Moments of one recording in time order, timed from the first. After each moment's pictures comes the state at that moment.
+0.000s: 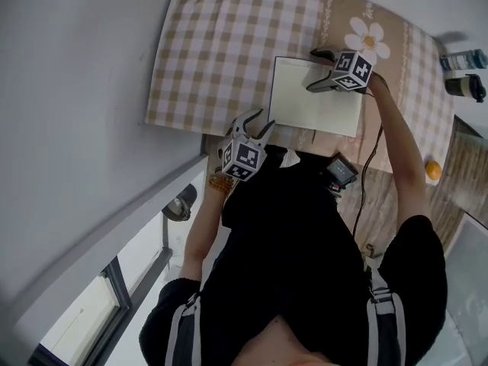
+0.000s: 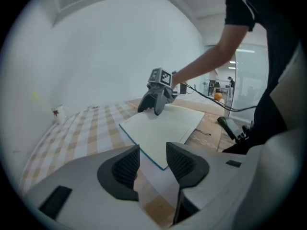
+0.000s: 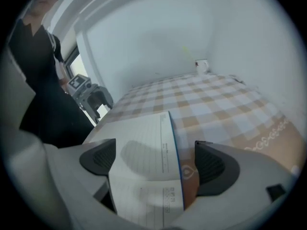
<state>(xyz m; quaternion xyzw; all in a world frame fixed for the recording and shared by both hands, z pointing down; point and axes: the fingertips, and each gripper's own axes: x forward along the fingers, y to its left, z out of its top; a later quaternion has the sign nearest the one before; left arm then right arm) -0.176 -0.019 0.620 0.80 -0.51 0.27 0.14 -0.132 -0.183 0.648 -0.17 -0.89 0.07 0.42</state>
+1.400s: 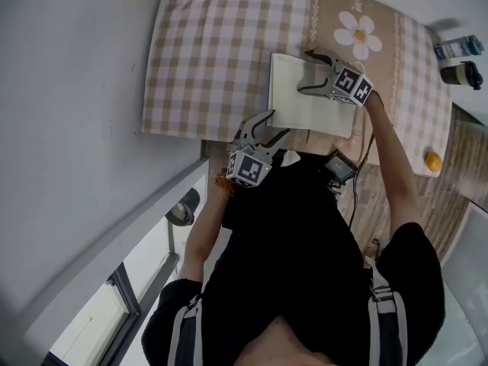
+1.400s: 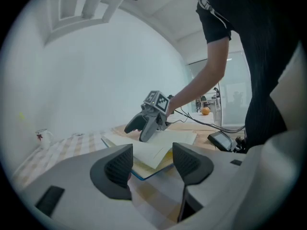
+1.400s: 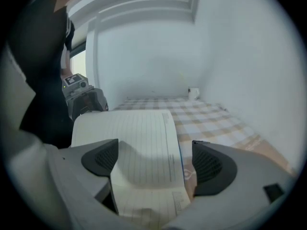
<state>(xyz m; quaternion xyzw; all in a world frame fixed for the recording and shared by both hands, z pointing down) -0.118 -0.030 0.582 0.86 -0.47 0.18 0.02 -0.128 -0.176 0.614 -0.09 -0.95 0.00 0.30</state>
